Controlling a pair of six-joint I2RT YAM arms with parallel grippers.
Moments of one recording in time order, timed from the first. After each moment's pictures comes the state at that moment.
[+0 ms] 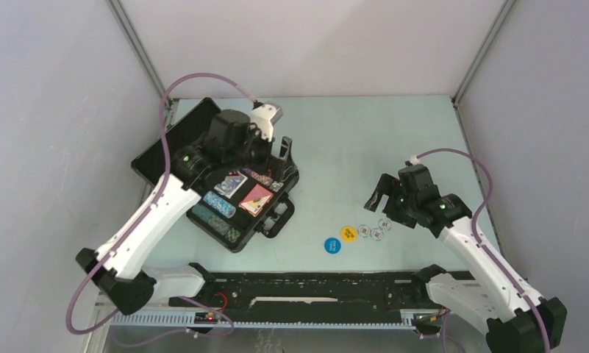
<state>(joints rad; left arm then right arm) -0.65 1.27 1.47 -0.78 0.14 -0.16 0.40 0.88 0.78 -0.76 -0.03 0.72</state>
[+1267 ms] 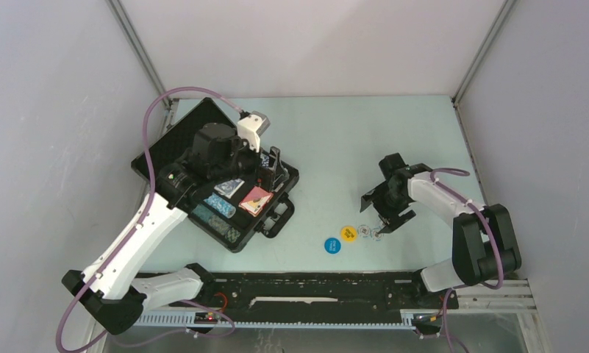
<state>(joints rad) -0.62 1.08 1.30 -0.72 0.17 -0.15 0.29 1.46 0.88 -0.88 -0.10 1.26</state>
